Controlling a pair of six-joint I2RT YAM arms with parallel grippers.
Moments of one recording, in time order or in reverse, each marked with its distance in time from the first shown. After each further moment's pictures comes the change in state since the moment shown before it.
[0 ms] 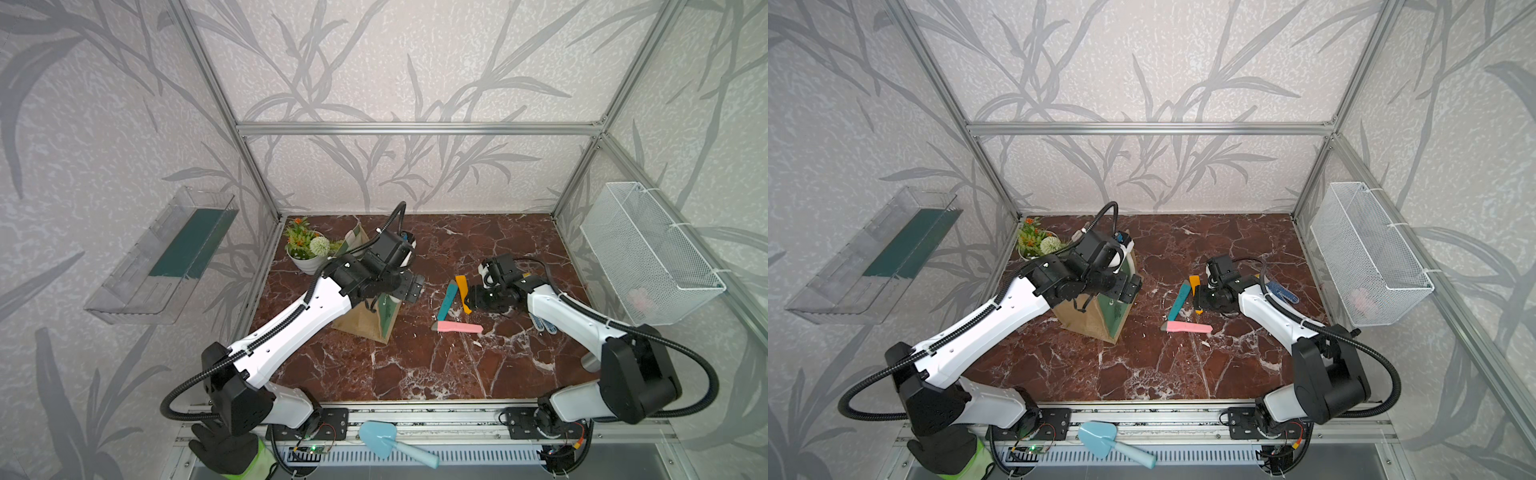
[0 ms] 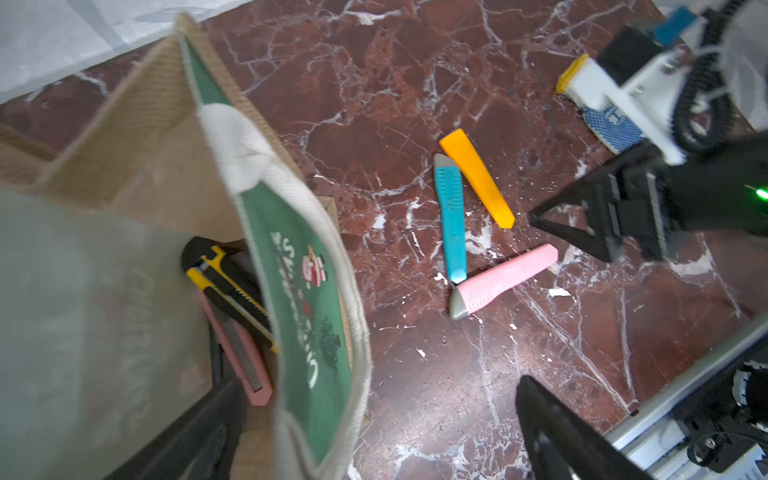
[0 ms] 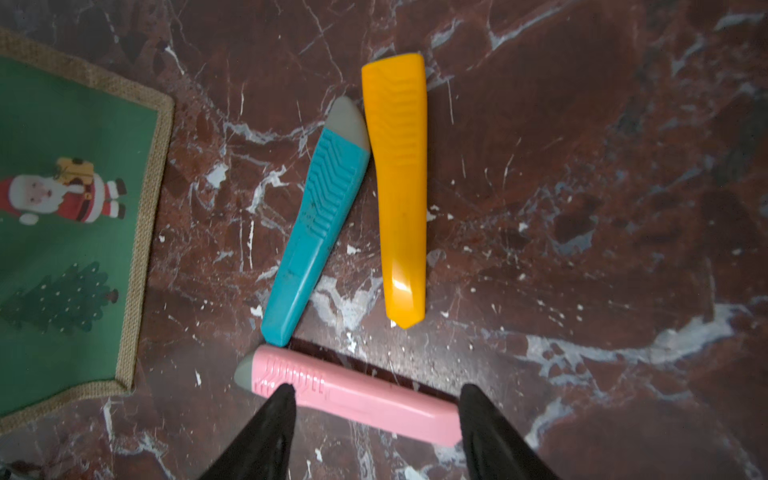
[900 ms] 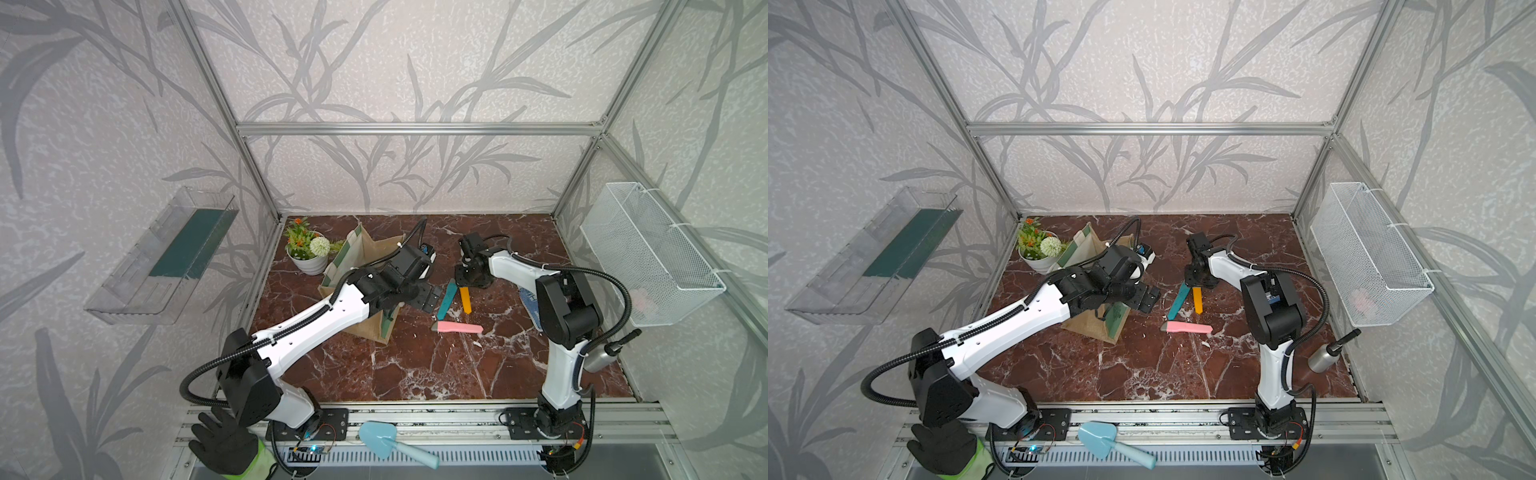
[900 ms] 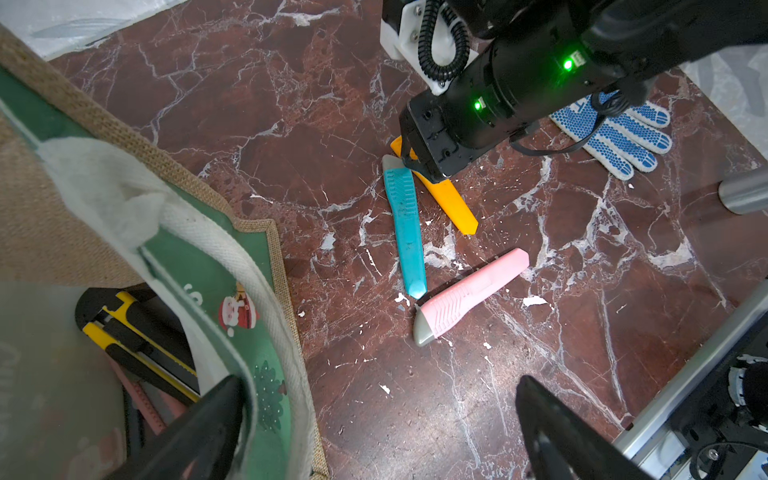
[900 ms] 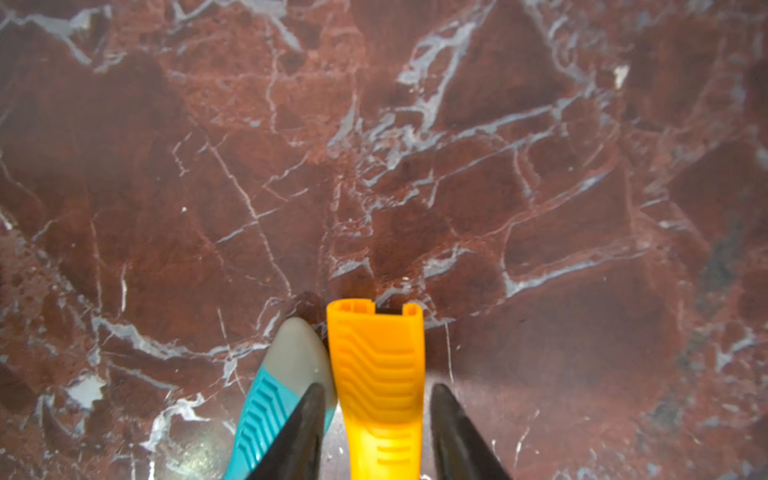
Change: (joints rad) left arm -0.071 0.071 -0.099 0.197 0.006 0.001; right arm -0.009 0.489 0.405 -0.020 0.160 -0.075
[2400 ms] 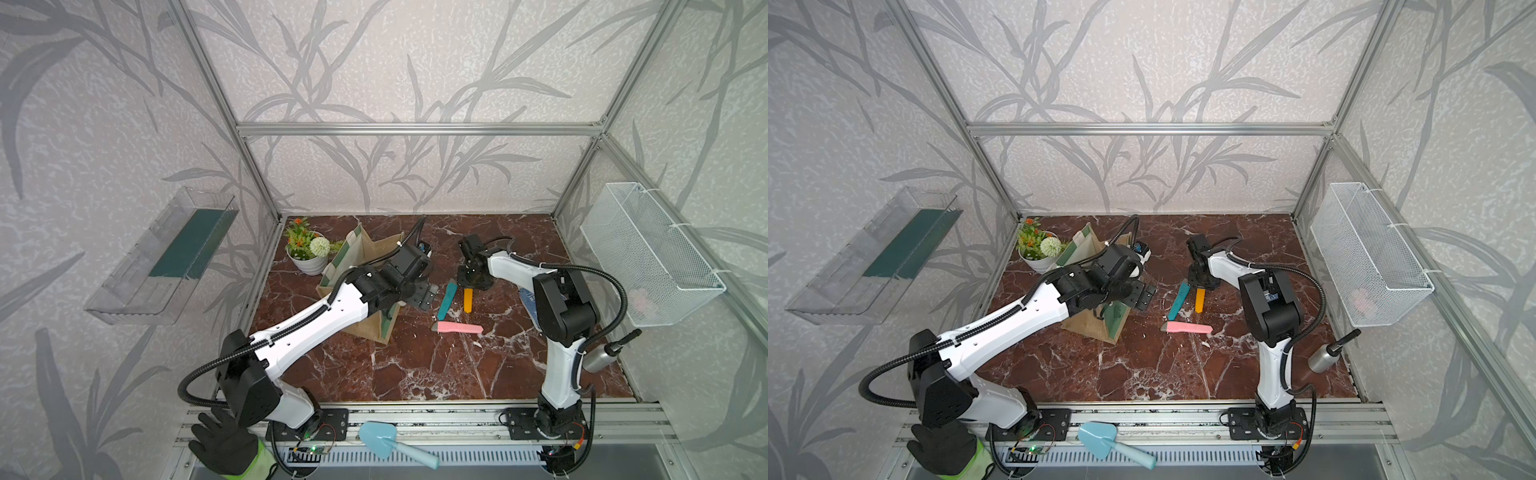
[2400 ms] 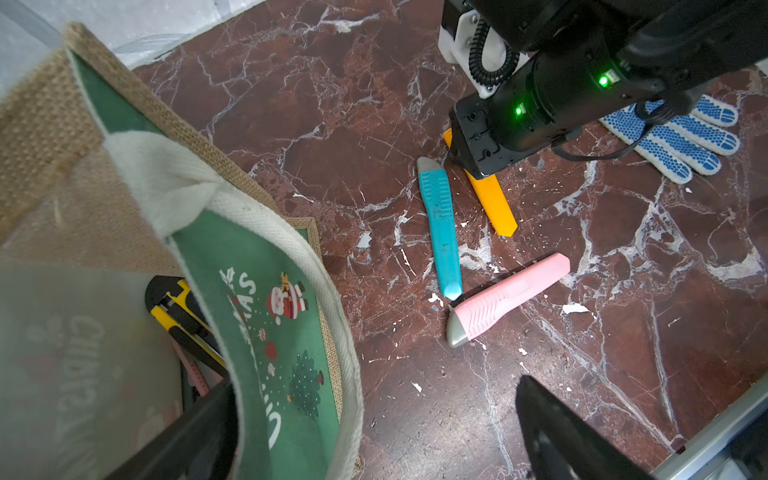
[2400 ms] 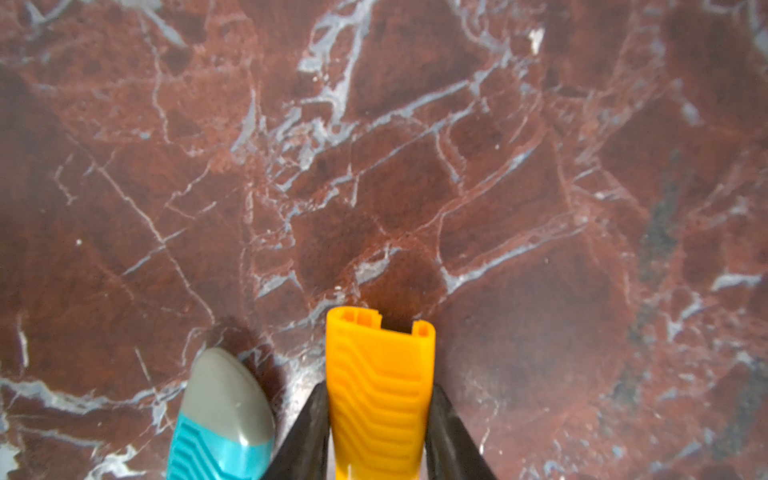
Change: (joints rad) left arm 0.000 -0.016 0.024 -0.048 -0.098 0.011; right arm -0.003 0.012 -0.003 -0.024 0.079 0.075
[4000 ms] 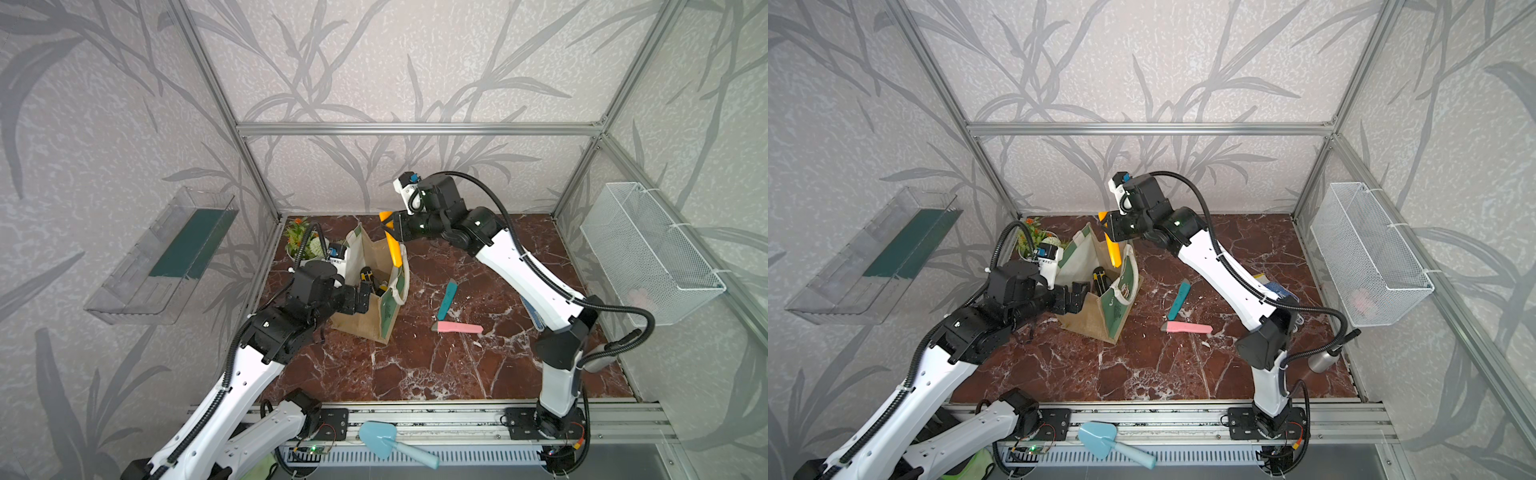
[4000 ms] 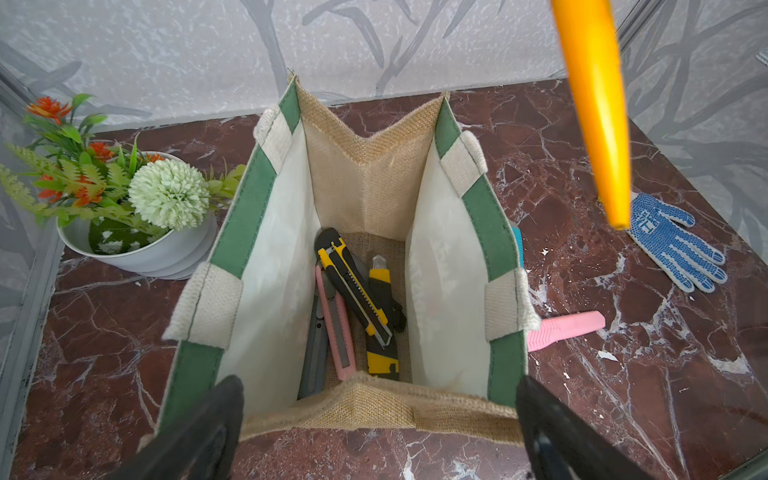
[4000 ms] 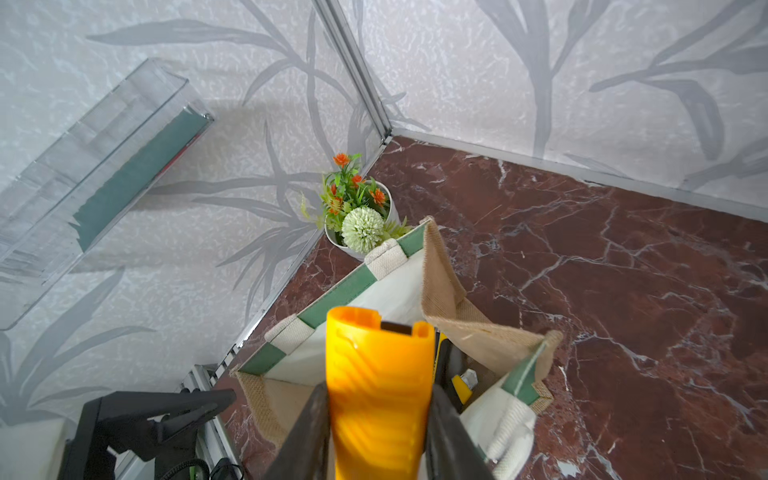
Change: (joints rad) left arm 0.336 -0.595 -0.296 -0.030 0.070 0.016; right arm 0.412 -0.024 0.904 -0.190 -0.279 -0.058
